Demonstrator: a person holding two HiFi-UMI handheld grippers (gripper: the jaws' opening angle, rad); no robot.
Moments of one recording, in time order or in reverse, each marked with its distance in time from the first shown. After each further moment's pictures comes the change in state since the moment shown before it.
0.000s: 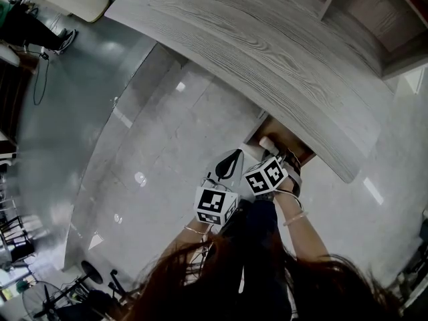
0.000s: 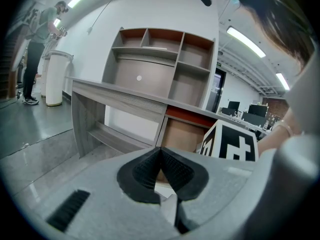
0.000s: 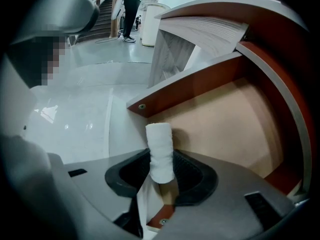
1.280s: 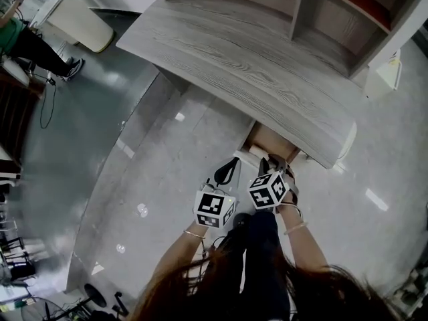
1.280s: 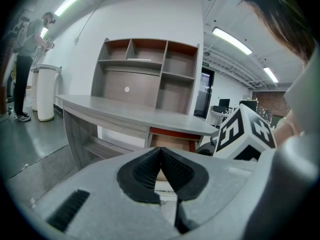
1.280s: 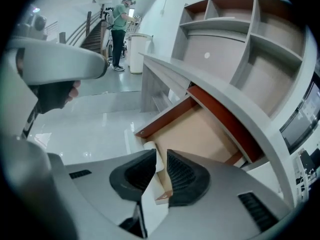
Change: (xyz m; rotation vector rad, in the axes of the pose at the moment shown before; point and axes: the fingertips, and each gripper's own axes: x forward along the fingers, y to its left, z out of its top) left arm -0.033 -0.040 0.045 0.112 -0.039 -0.061; right arm -0.095 -0.019 0.006 0.187 -0.234 -0.047
